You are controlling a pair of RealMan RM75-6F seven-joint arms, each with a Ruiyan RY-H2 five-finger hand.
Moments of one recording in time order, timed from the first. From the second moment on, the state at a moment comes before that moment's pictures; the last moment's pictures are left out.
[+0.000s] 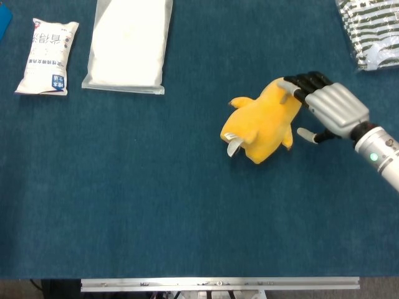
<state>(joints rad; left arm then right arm) -0.08 -1.06 -0.06 -1.70 1.44 1.49 0.16 0.70 -1.28 0.10 -1.60 -1.26 0.75 -0.12</state>
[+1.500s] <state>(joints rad) -0.12 -1.15 -0.07 -1.59 1.48 1.48 0.14 0.24 -1.05 -0.01 -1.82 -1.33 1.47 -0.39</state>
